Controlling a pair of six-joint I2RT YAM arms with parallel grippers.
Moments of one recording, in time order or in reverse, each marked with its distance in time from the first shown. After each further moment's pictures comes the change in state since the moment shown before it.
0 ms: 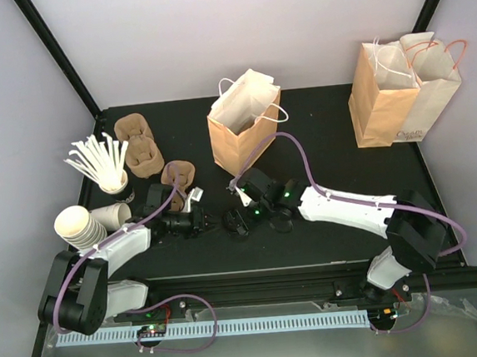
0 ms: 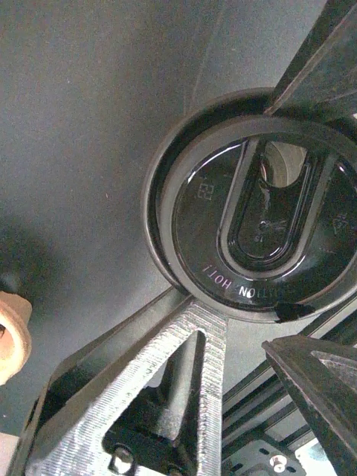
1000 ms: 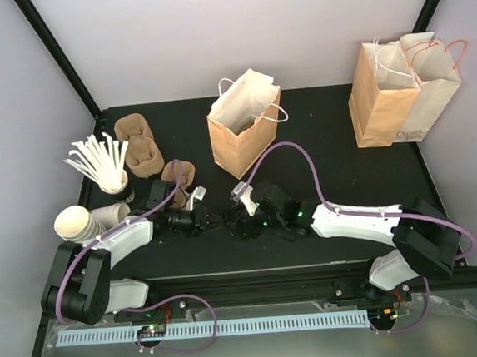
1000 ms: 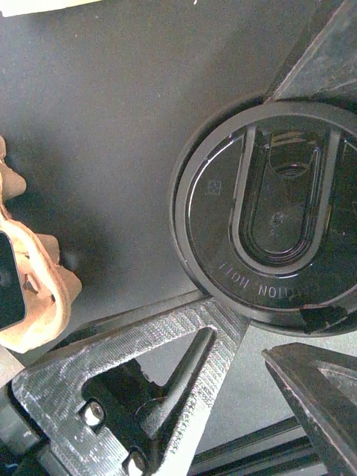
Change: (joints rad) left arm -0.005 0.064 0.063 -0.081 0.033 0.046; right arm 0.024 -0.102 -0.294 0.444 0.080 -0.221
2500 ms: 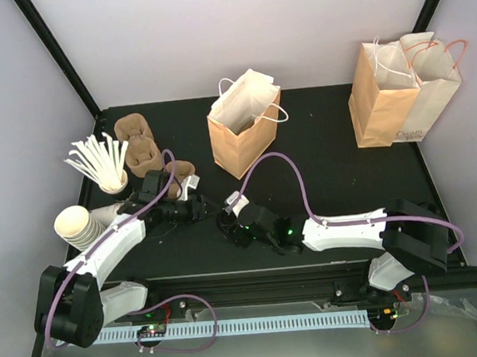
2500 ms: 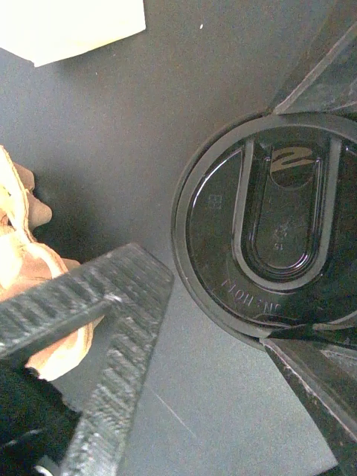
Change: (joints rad) left arm -0.001 -0.141 0.129 -0.230 -0.203 0.087; right arm 0.166 0.057 -0.024 0.113 0.324 0.085
